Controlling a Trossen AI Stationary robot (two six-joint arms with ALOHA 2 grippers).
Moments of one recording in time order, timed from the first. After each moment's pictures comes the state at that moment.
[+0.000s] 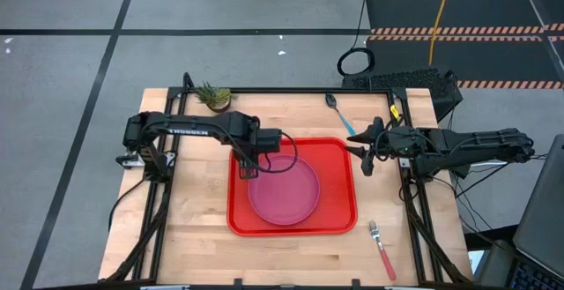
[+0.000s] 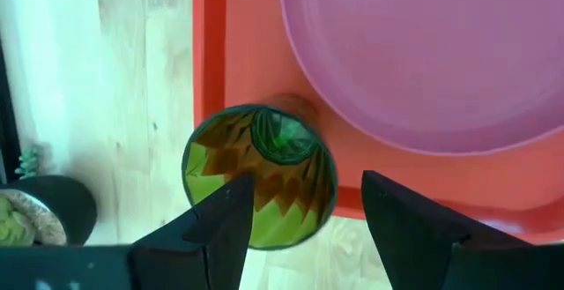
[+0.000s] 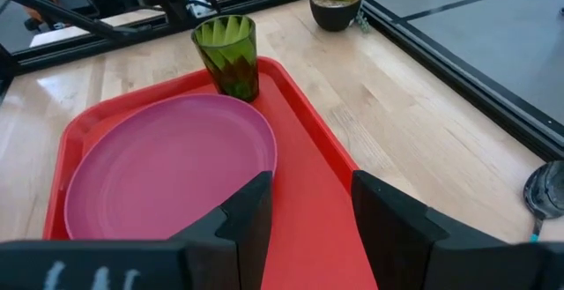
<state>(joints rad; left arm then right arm) 0.01 1.79 1.68 -1.39 -0.14 -0.09 0.03 0.66 0.59 -0.42 0.29 0.29</state>
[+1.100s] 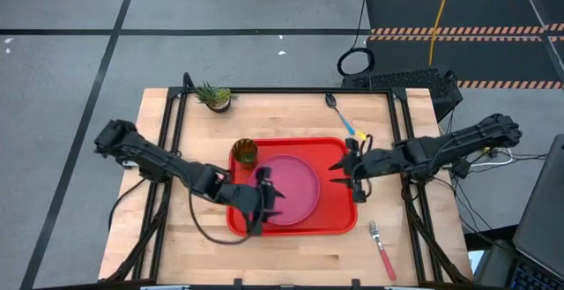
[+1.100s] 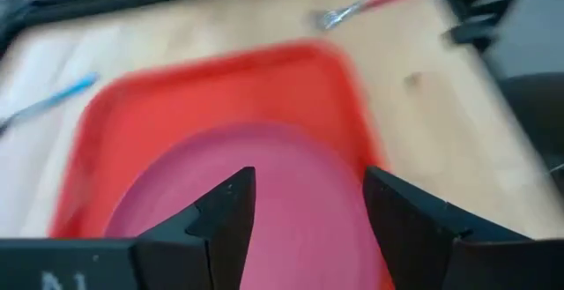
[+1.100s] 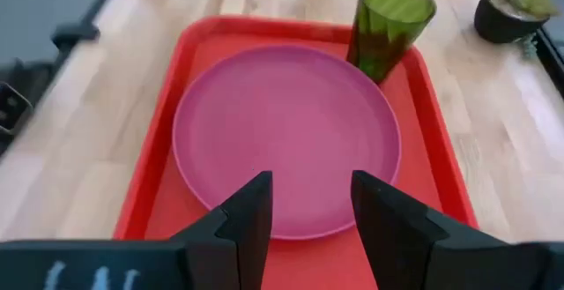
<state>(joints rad) -0.41 1.56 1.21 -0.31 -0.29 -0.08 0.26 1.06 0.84 -0.45 0.21 0.08</state>
